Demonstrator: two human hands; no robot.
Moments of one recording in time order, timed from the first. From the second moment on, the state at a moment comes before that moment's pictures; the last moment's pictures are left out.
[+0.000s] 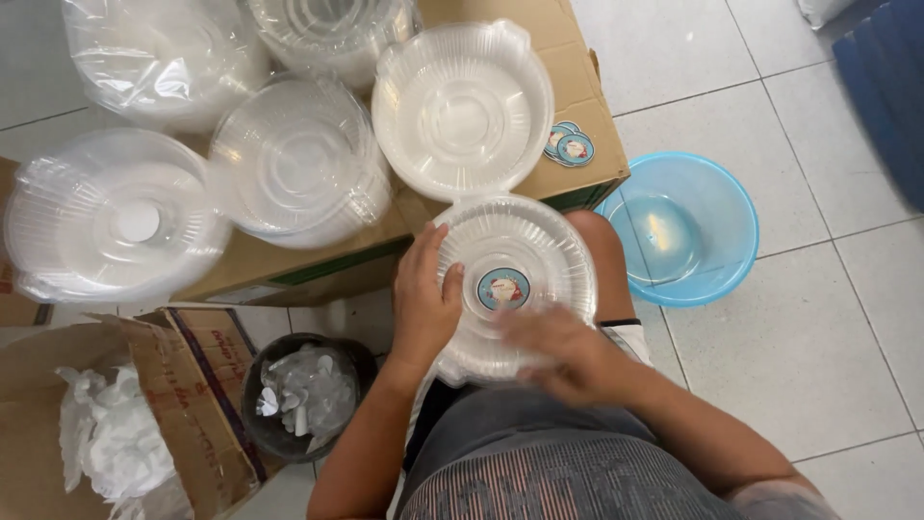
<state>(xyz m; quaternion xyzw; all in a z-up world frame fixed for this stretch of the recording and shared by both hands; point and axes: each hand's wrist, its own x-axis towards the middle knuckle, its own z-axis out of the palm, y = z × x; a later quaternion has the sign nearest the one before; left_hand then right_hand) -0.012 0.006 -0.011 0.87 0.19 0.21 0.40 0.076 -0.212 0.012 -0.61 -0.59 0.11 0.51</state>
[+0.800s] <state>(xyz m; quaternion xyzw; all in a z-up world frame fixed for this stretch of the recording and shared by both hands) 0.008 0.057 0.066 0.77 0.07 0.28 0.57 0.201 -0.221 0.077 -0.49 -0.54 0.04 0.68</state>
